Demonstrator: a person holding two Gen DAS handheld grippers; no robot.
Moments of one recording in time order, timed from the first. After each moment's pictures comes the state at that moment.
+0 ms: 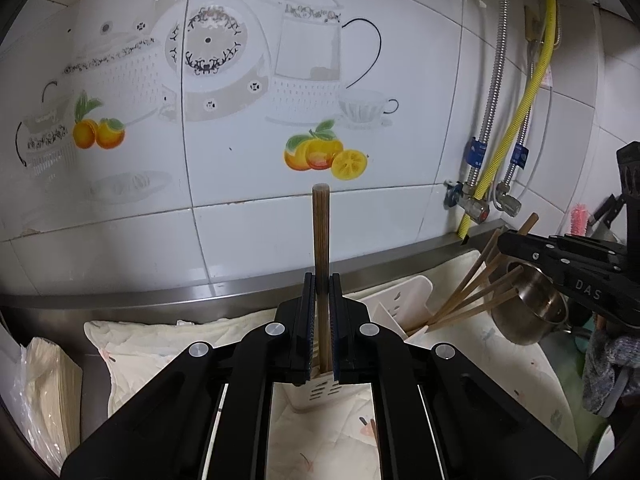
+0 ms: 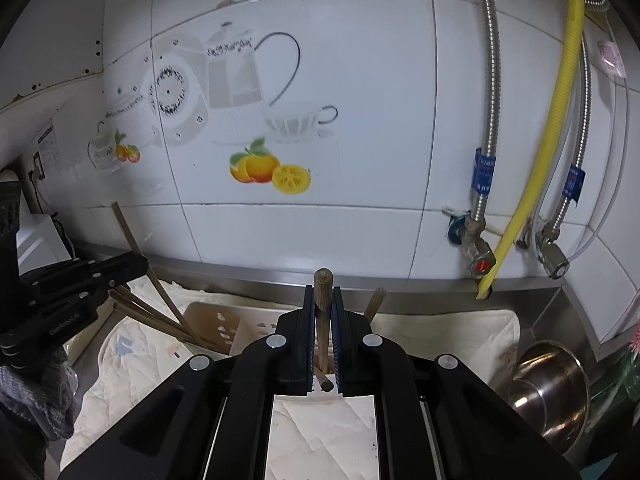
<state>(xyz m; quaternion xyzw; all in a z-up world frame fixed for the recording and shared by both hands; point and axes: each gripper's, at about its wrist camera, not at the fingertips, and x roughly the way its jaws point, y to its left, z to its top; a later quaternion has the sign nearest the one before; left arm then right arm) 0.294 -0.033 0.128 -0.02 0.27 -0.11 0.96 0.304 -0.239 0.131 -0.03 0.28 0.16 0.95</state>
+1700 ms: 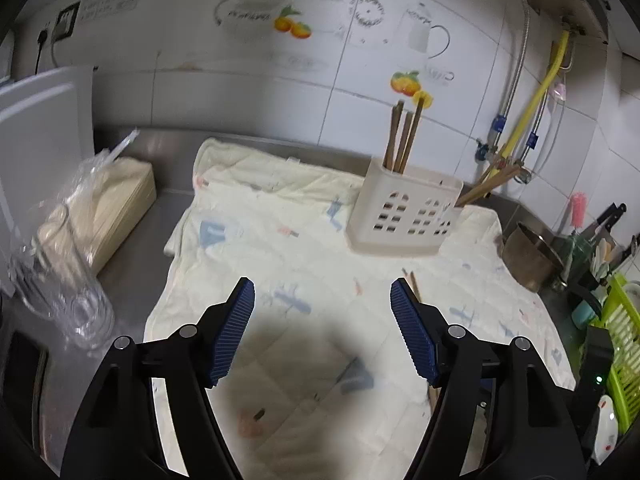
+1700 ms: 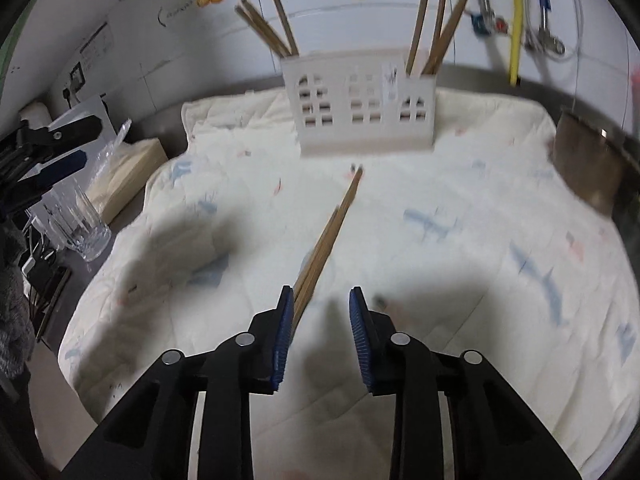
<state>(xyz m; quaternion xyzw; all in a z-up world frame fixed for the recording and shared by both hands) 0.071 0.059 0.017 -0.13 0.28 -0.02 0.95 0.085 -0.186 -0.081 0.00 0.38 0.17 0.91</state>
